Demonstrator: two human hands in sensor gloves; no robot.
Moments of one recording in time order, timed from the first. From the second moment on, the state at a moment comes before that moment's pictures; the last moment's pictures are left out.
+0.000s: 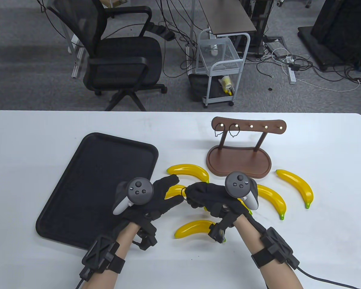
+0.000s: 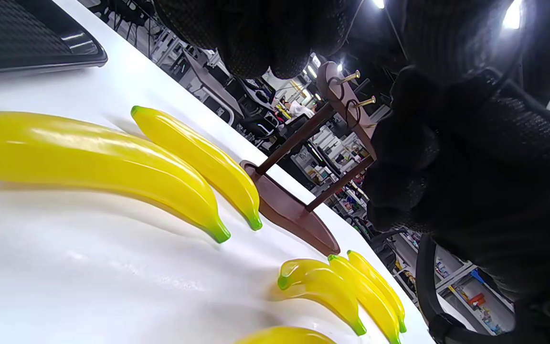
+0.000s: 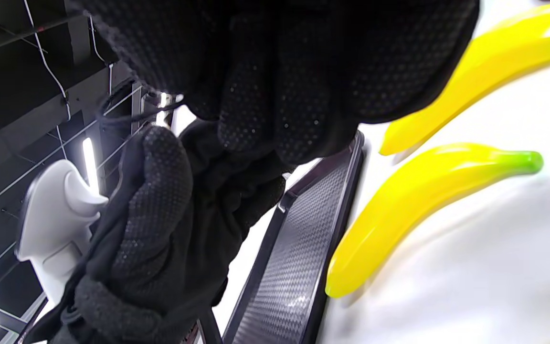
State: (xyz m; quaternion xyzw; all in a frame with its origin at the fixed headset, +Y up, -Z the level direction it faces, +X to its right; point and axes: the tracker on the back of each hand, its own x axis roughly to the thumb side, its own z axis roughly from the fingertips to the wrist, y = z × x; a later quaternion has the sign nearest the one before) left_hand -0.132 -0.739 -0.303 -0.14 -0.22 0.37 0.89; right_hand 0.115 -0.720 -0.320 0.25 0.12 0.83 0.48
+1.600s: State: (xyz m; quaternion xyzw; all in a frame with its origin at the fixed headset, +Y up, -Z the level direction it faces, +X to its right) left_hand -0.132 -0.735 -0.304 -0.18 -0.26 0.47 0.82; right_hand 0.101 -0.719 -0.310 0.24 0.04 0.91 0.34
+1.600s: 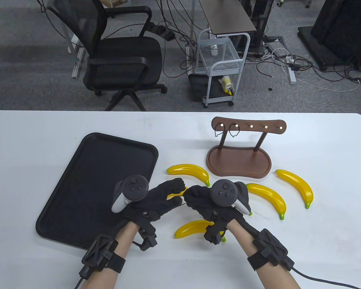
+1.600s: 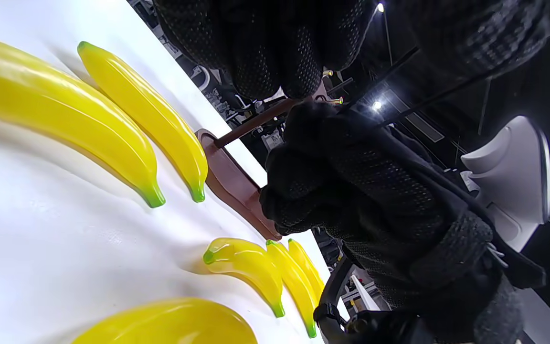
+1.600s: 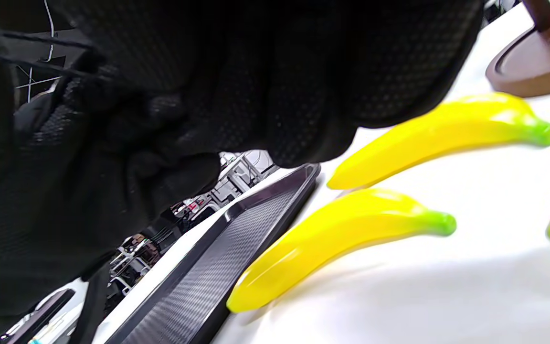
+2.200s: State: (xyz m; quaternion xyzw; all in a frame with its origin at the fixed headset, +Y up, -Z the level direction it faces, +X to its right) left_hand -0.132 -0.735 -0.306 -0.21 -0.27 0.53 0.78; right_hand 0.113 -0.711 -0.314 0.19 -0.02 0.92 0.35
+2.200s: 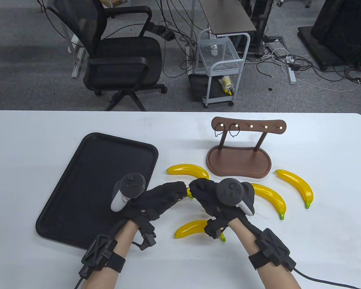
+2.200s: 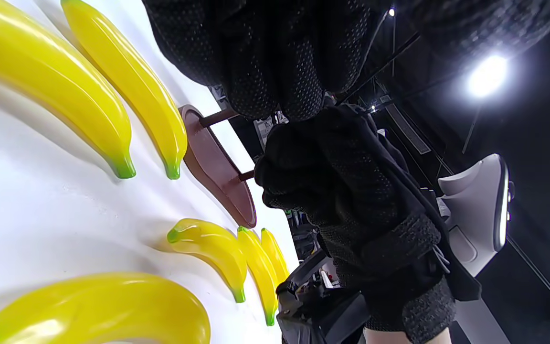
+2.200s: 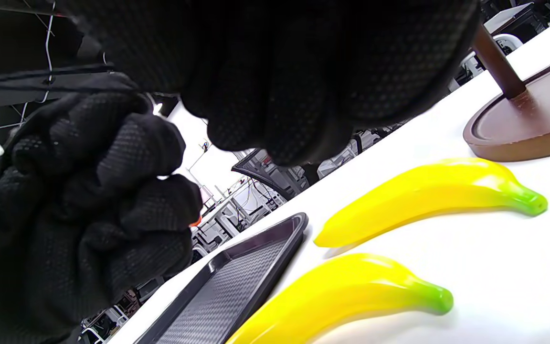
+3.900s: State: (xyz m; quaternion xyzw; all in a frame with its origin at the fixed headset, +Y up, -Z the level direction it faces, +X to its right) left_hand -0.137 -0.718 -0.302 -0.19 -0.29 0.51 0.79; right_hand 0.119 -0.724 -0.321 0.24 0.06 0.88 0.41
